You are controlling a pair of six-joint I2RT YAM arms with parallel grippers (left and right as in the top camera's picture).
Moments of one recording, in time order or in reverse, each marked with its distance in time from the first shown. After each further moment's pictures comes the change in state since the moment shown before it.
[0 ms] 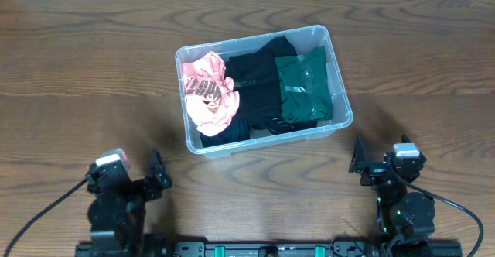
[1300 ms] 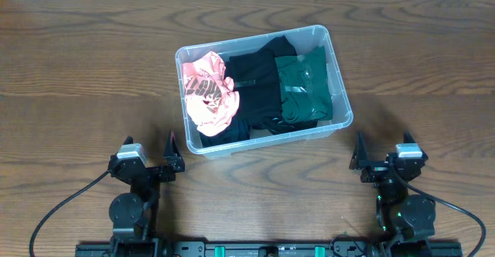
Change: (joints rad) left arm -0.033 -0.091 -0.373 0.538 0.078 0.018; right arm 0.000 0.011 -0.029 0.108 0.001 0.000
